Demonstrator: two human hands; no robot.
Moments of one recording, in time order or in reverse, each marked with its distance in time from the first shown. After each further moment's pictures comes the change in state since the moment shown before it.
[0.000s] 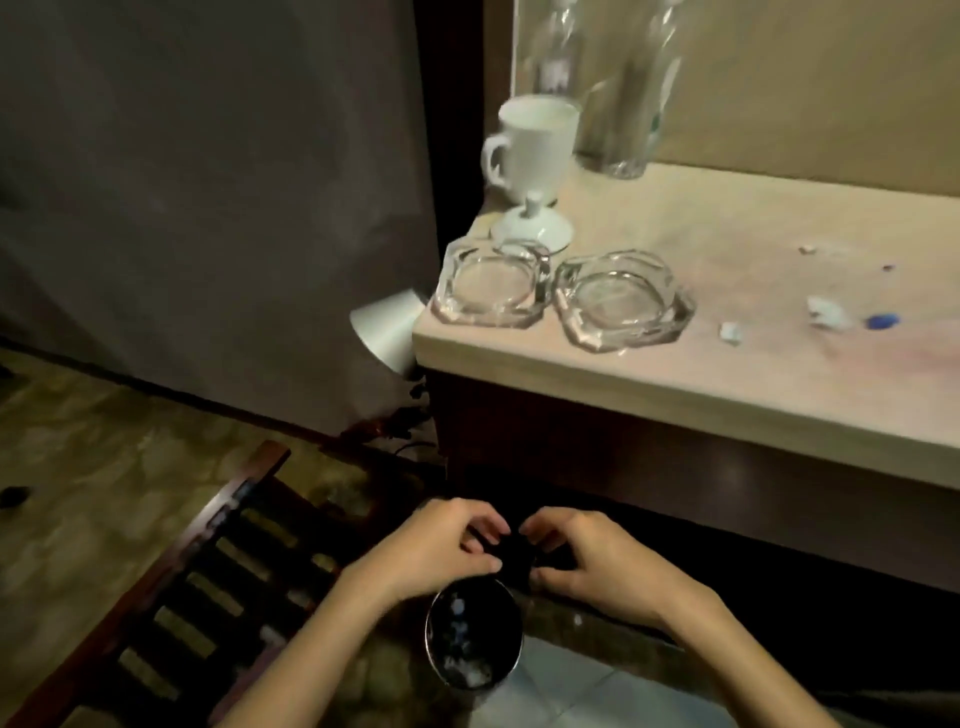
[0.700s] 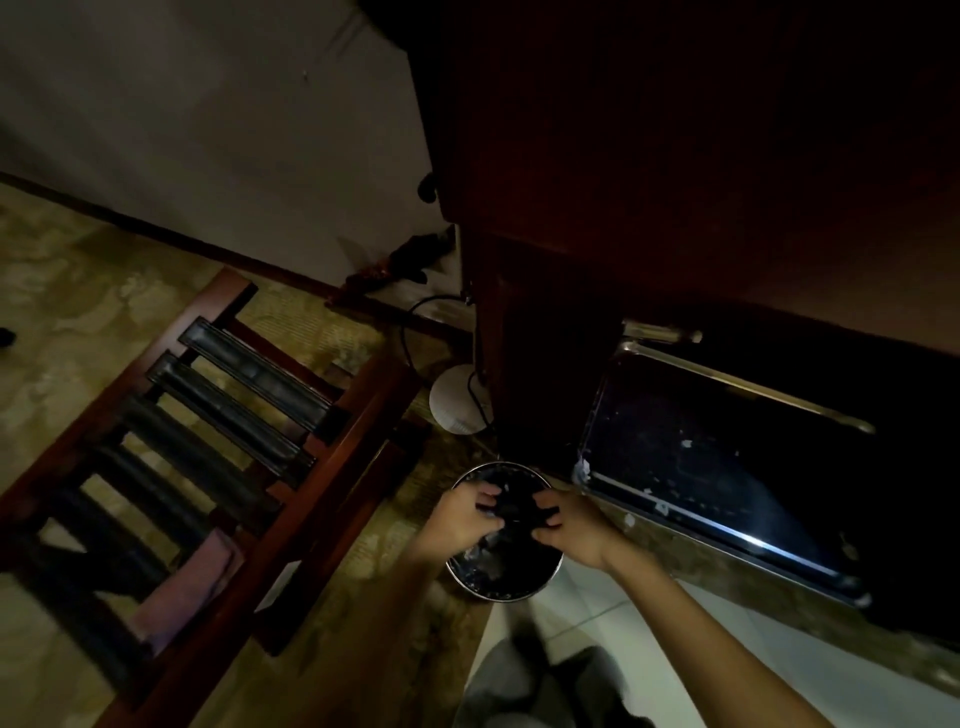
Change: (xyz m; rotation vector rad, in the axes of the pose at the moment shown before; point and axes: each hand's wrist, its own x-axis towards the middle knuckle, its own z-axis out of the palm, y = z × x) left_hand 0.178 -0.327 0.259 -0.291 0.037 -0.511; right_hand 0.188 0.266 0.334 0.399 -0.248 0.435
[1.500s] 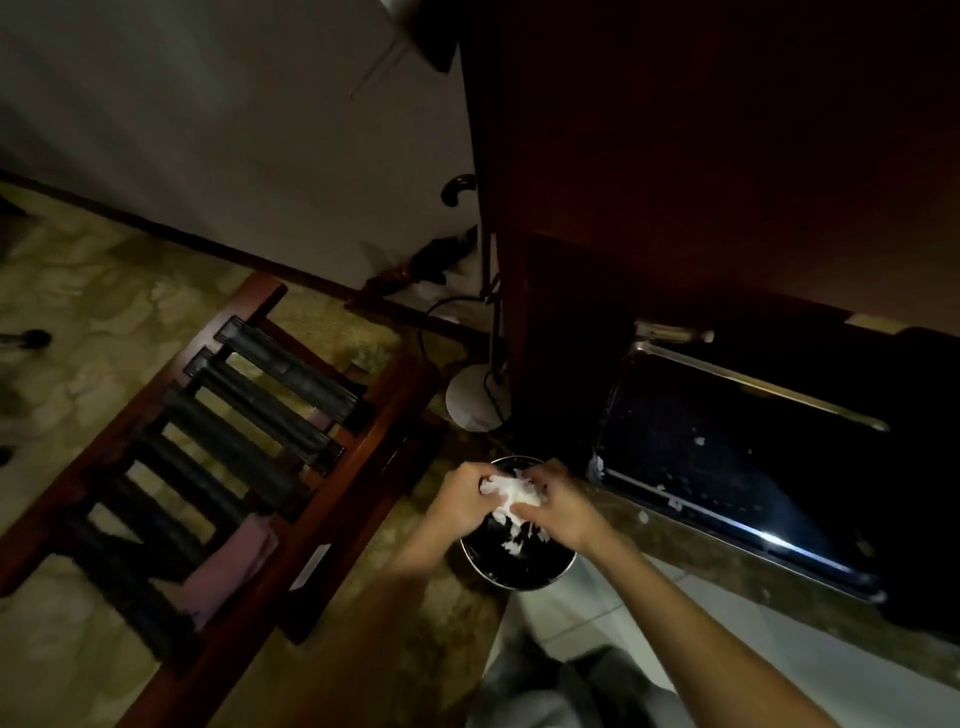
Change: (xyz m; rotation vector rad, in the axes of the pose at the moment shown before) left_hand -0.029 0.005 -0.026 0.025 0.143 0.120; right_hand -0.013 -0.044 0.020 -0.075 0.131 -0.194
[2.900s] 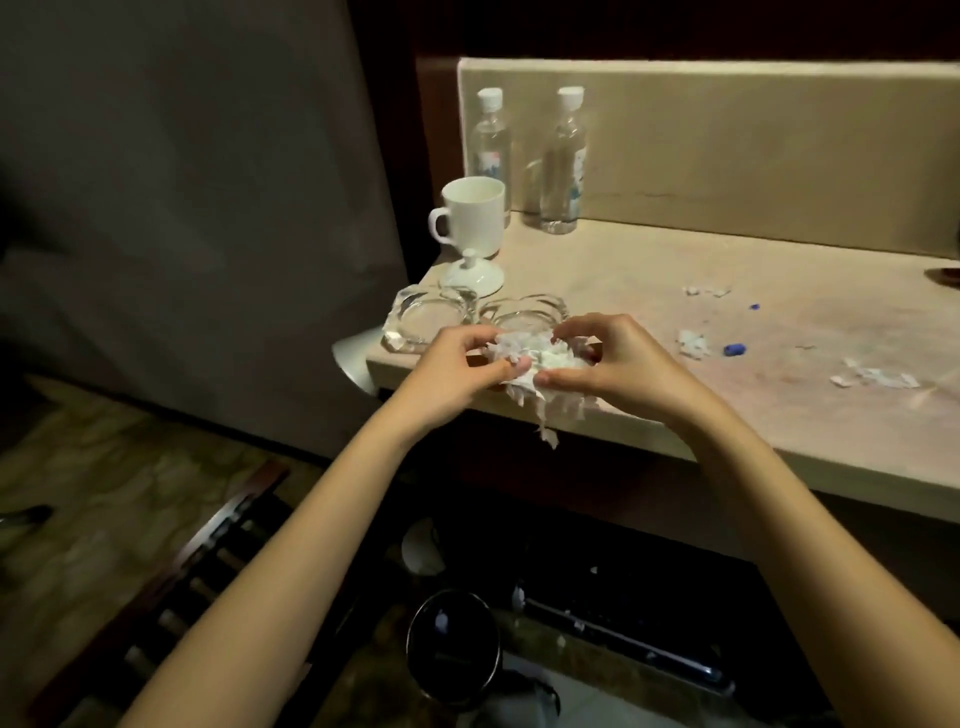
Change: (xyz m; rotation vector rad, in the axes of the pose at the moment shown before) left_hand -0.289 0.461 -0.224 -0.291 0.164 0.715; right_hand -0.356 -0.307 -0.395 -0.078 0.516 -0.450
